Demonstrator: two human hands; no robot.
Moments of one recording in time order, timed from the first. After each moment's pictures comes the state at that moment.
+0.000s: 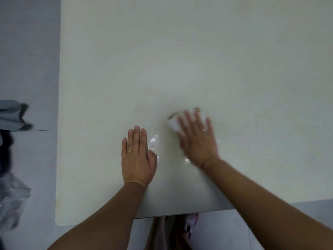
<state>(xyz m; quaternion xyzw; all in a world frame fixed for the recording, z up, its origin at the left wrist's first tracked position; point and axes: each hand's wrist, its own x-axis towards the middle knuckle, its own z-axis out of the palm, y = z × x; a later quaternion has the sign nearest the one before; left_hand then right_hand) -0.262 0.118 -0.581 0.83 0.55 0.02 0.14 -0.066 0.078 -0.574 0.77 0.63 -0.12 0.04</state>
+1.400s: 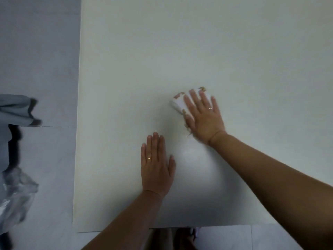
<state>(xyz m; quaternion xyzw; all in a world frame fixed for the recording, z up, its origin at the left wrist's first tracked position) -0.259 0.130 -0.570 0.83 0.53 0.04 0.18 -0.051 0.179 -0.580 0.75 0.65 -0.11 0.05</state>
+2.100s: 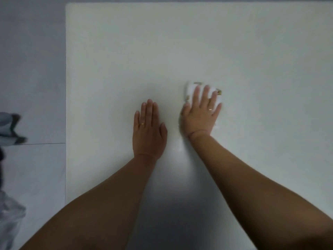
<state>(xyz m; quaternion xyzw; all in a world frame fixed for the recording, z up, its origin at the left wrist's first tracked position) -0.209 0.280 -0.587 0.86 0.50 0.04 0.13 -0.063 0.263 -0.582 0.91 0.39 -0.13 -0.01</state>
